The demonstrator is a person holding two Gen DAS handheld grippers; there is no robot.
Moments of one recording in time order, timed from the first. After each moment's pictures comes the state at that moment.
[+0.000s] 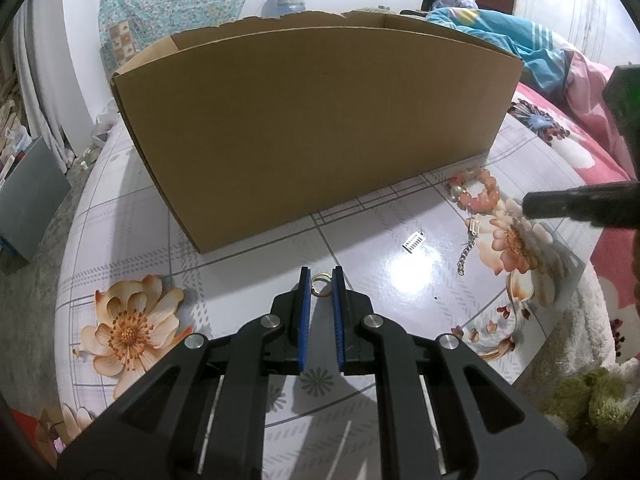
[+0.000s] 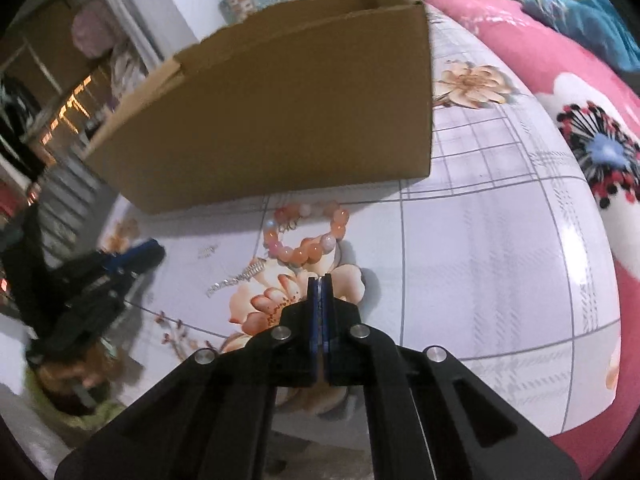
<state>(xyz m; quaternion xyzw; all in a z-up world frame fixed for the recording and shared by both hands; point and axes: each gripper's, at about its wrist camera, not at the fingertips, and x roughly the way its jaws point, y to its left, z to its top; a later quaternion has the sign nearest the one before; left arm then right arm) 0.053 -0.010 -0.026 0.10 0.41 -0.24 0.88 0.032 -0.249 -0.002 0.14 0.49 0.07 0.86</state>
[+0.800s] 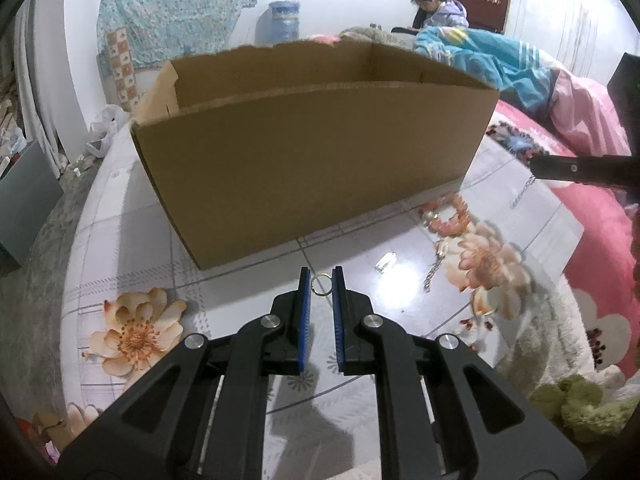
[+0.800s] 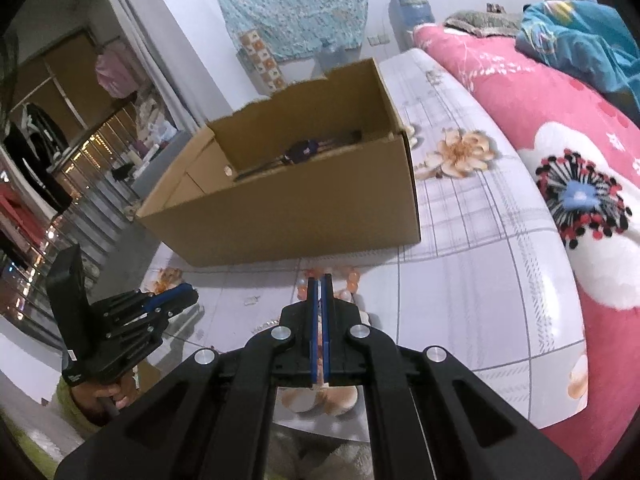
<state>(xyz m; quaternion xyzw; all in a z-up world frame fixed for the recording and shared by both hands) 0.040 -0.005 0.001 0.08 0.38 -0.26 0.88 0.012 -0.266 0.052 0.16 0.41 0.10 0.89</state>
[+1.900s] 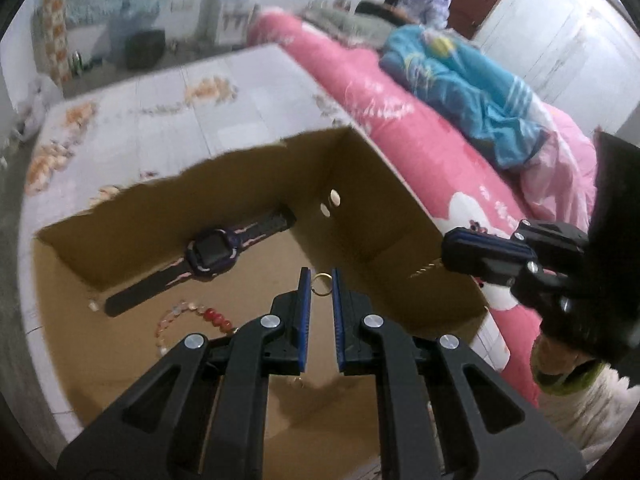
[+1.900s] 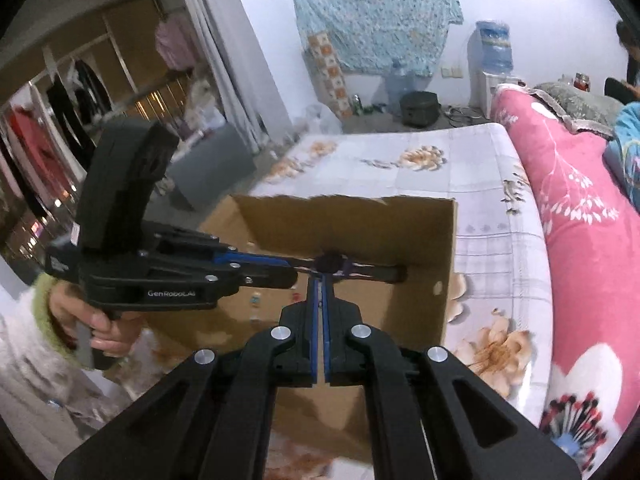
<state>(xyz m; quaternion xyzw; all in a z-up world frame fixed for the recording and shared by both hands) 0.250 -0.116 0.085 0.02 0.50 -0.35 0.79 0.178 -0.267 0.123 0.07 0.39 0.20 0.90</state>
